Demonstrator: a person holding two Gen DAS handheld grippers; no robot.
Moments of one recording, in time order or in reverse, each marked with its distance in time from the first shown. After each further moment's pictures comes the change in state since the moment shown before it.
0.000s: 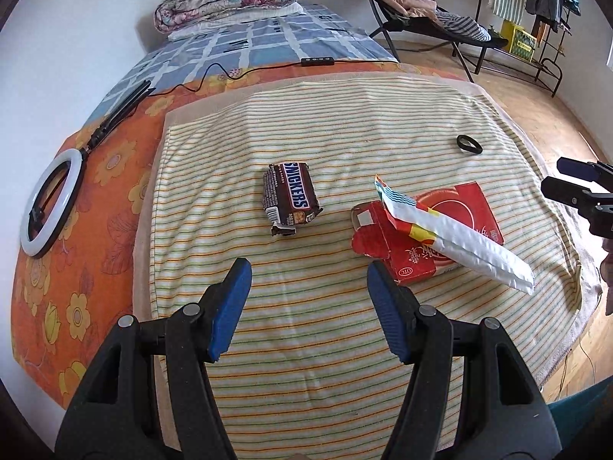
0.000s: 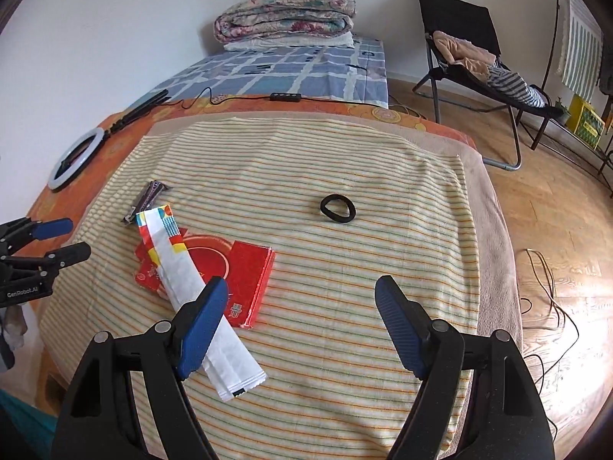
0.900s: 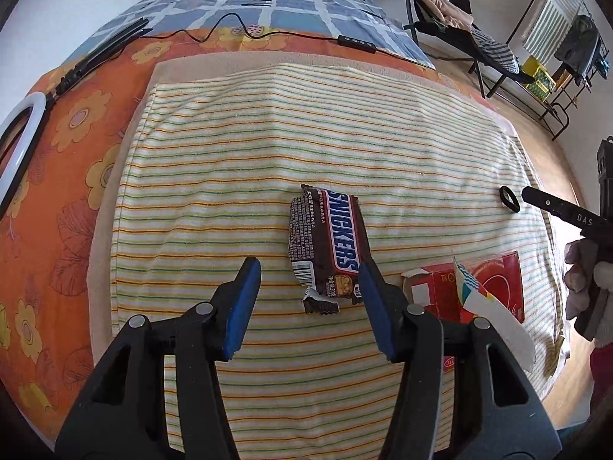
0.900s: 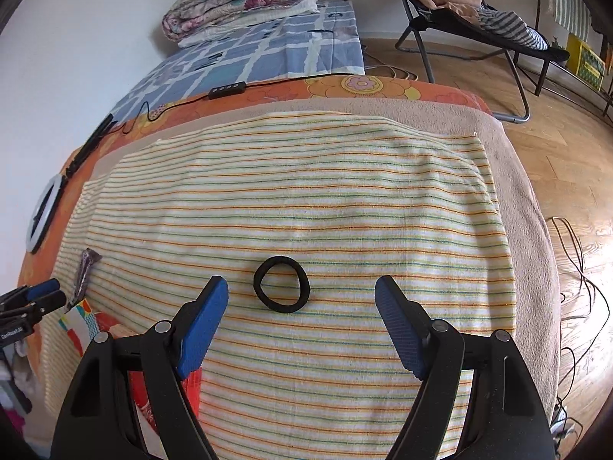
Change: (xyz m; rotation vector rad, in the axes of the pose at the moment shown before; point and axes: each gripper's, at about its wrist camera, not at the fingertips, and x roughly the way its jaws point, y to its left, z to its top) left arm 0.082 0.061 0.046 -0.210 0.120 -0.141; right arm 0.106 -0.064 0.055 0.205 0.115 0.074
